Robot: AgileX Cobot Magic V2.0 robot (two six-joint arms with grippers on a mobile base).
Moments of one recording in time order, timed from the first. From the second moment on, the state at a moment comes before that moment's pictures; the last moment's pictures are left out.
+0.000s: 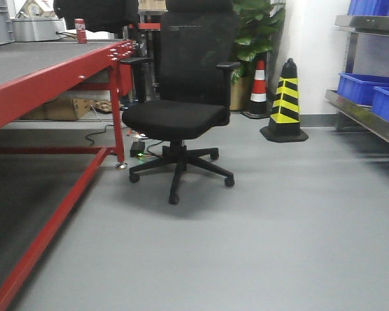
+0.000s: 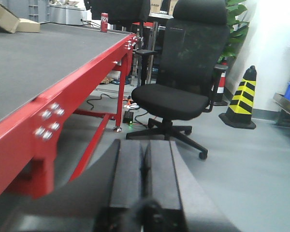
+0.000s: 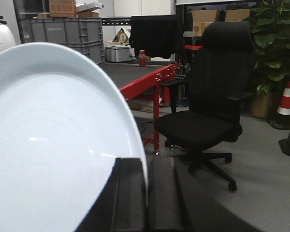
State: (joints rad) left arm -0.04 -0.02 0.03 0.01 0.01 -0.09; right arm 0.47 0.39 -0.68 -0.14 0.30 0.22
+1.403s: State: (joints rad) left arm -0.02 -0.02 0.03 0.01 0.01 -0.09; right arm 0.47 0.39 -0.68 -0.14 0.30 0.22
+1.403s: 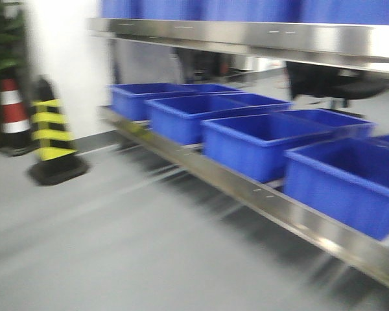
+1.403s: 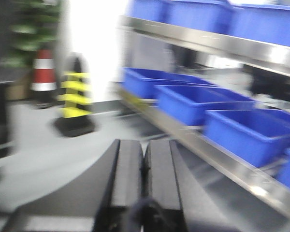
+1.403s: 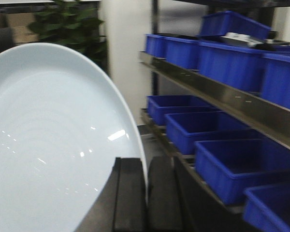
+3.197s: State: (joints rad) left arm -0.03 -0.02 0.03 0.01 0.01 -0.09; right arm 0.47 0.39 -0.68 -0.14 0.30 0.22
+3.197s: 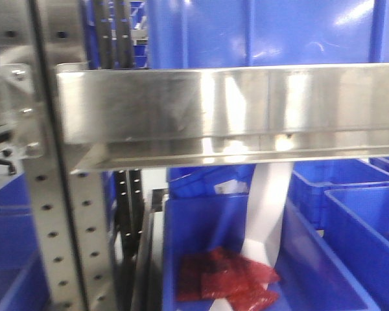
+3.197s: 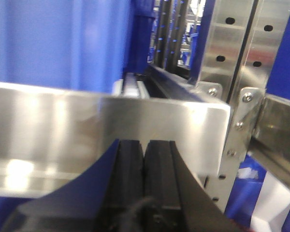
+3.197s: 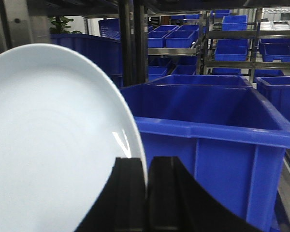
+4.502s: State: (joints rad) left arm -0.03 -0.02 0.03 0.01 0.01 -0.09; right arm 0.47 0.67 -1.08 -0.11 0.40 0.22
